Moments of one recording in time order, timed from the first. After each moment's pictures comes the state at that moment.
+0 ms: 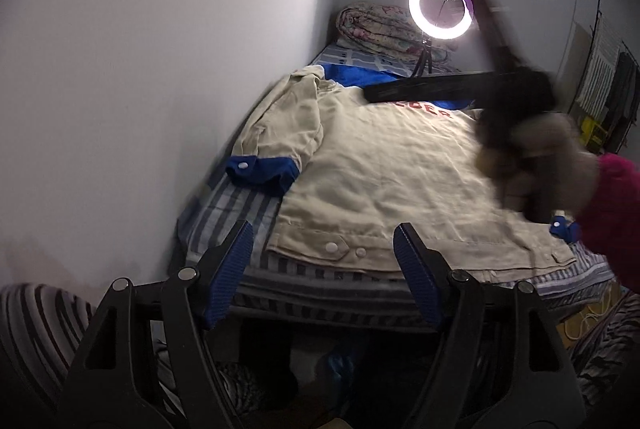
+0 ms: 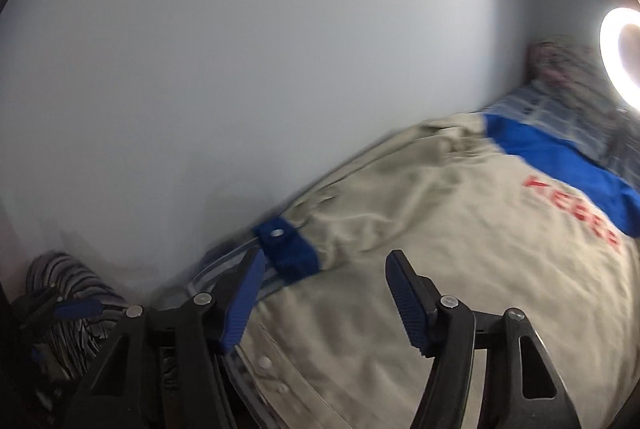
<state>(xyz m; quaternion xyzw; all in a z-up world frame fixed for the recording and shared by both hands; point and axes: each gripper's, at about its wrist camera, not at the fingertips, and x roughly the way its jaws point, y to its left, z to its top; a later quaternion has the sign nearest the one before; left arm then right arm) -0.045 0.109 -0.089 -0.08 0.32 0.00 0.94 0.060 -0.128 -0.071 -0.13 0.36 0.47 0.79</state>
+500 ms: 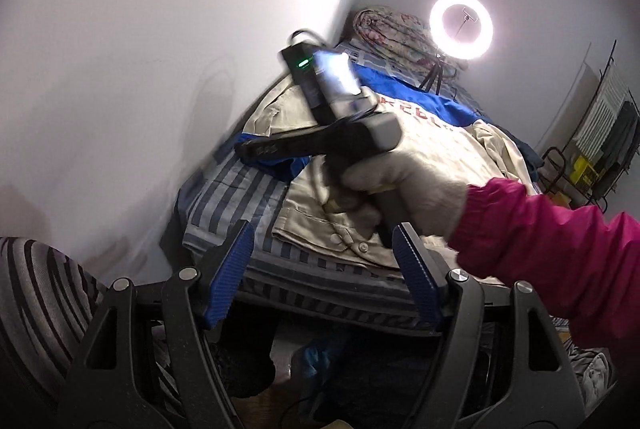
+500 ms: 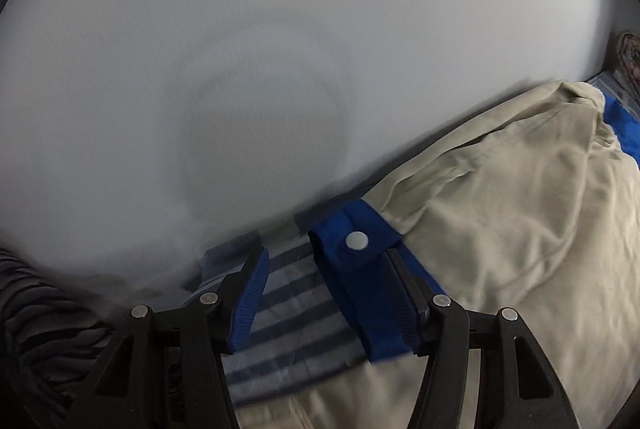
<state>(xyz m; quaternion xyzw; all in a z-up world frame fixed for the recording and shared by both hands) -0.048 0.139 -0.101 -0.16 0.33 0.00 0.93 0.060 0.010 -0.185 -0.21 0.42 0.49 0.74</state>
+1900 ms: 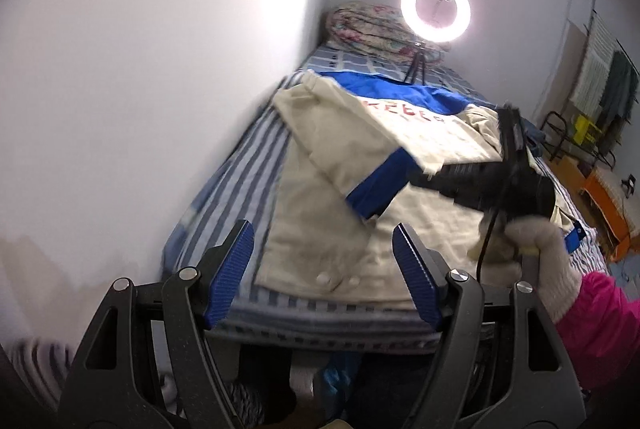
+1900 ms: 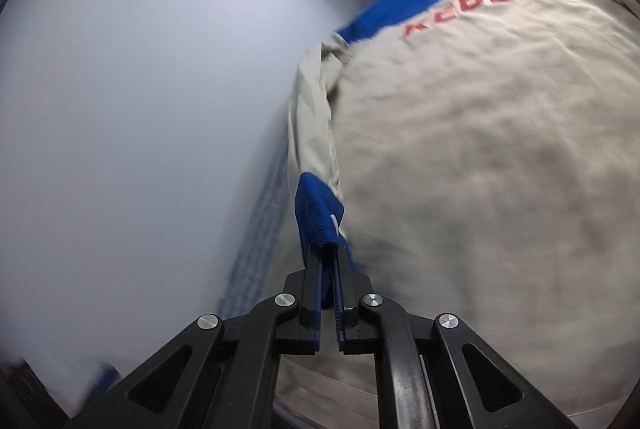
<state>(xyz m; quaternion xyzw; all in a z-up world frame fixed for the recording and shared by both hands) 0.004 0.106 -0.076 -0.07 0.33 -0.02 0.94 0.074 -0.277 -0.164 0.21 0.47 0.29 0.81</state>
